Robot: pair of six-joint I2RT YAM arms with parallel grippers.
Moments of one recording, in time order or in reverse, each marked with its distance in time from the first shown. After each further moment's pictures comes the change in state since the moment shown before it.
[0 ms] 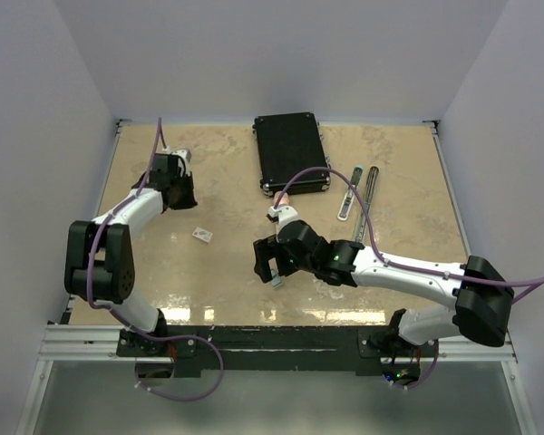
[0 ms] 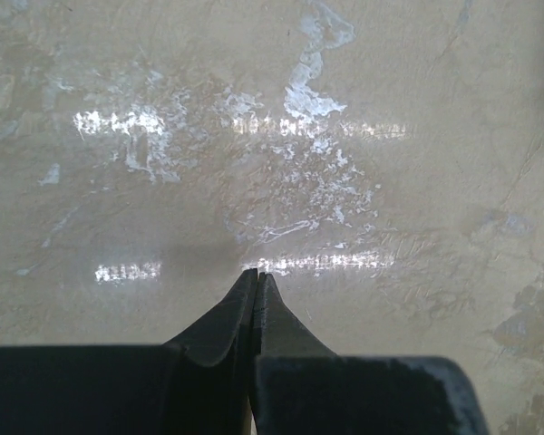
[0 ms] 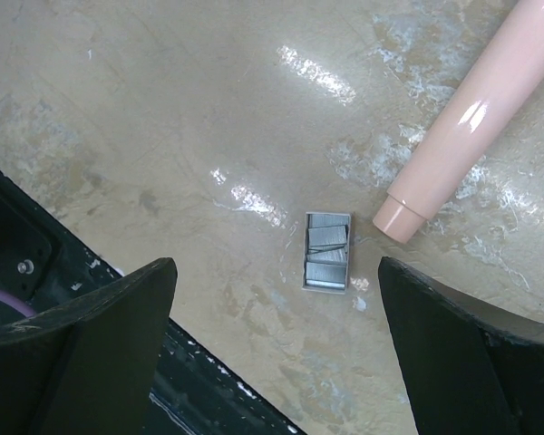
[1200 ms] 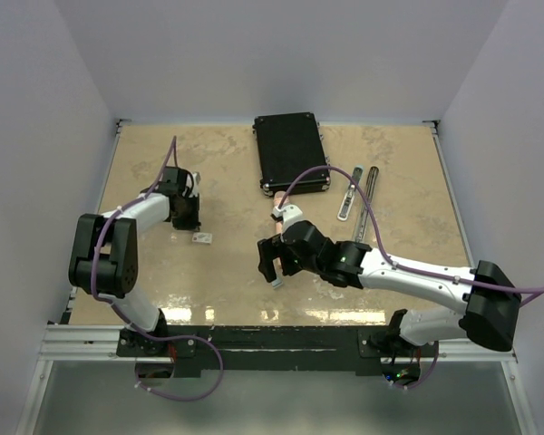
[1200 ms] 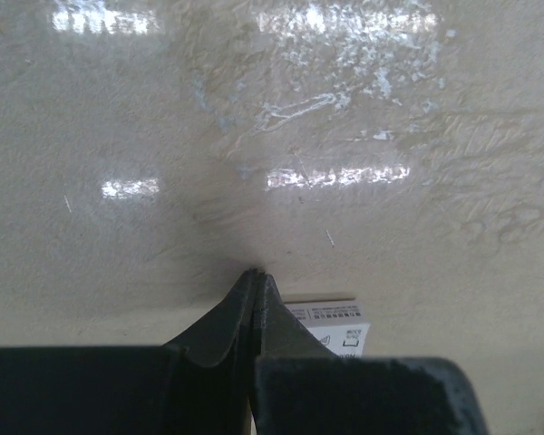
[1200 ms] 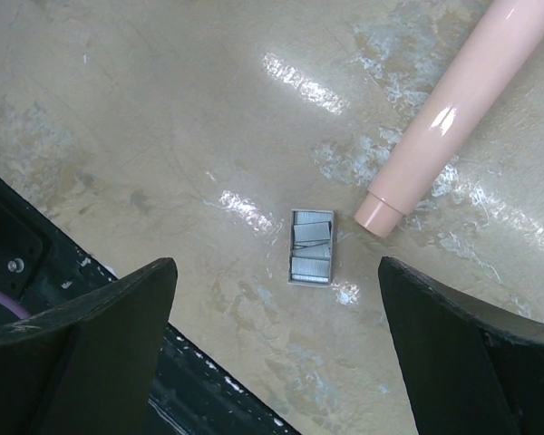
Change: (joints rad) left arm -0.035 0.062 -0.063 -0.128 0.026 0.039; right arm 0.000 -0.053 -0.013 -0.021 0.030 -0.029
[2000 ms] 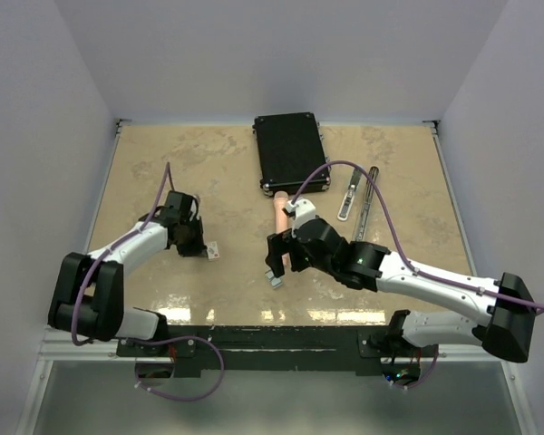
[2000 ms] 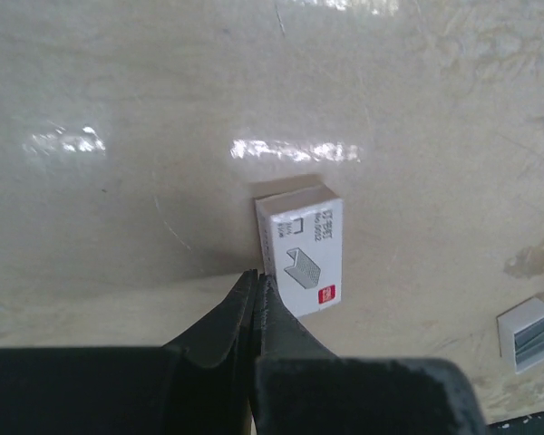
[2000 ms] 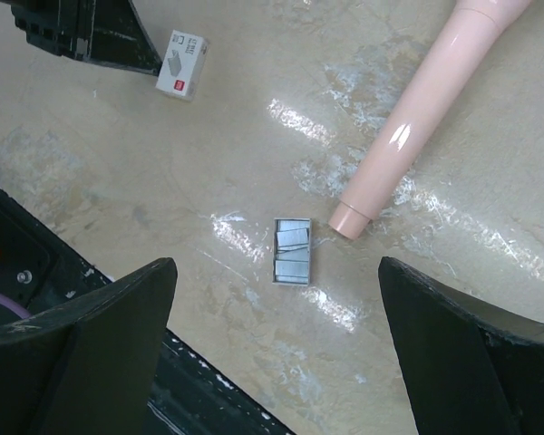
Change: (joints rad) left arm -0.080 -0.261 -0.229 -0.060 0.023 -0.229; right arm -0.008 -0.117 -0.003 -0.047 0.055 -0.027
